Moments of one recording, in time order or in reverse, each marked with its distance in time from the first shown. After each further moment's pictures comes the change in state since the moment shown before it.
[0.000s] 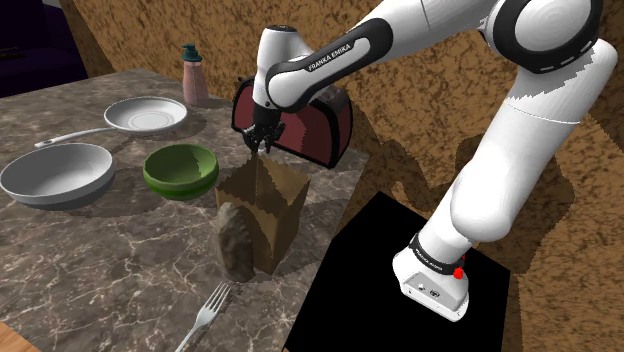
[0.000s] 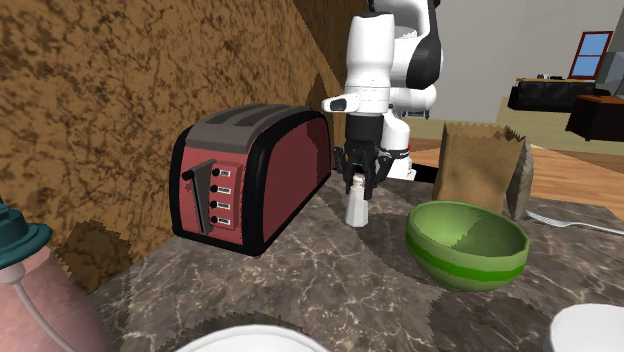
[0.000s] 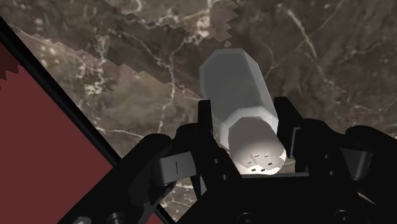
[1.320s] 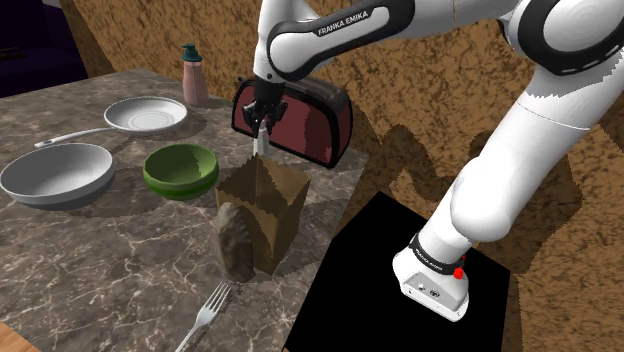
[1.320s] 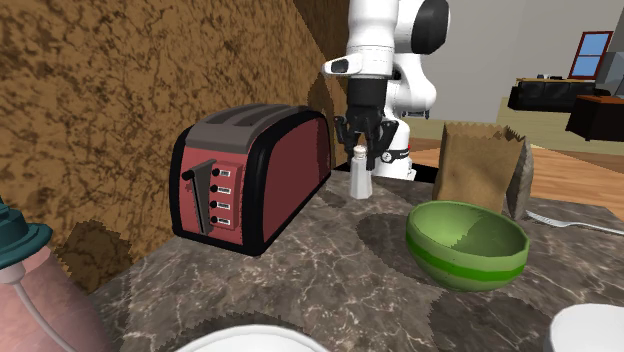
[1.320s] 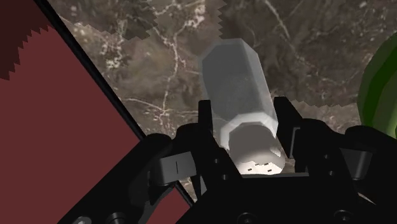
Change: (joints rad) arm -0.002 -0.088 0.001 0.078 0.019 -0.166 -0.012
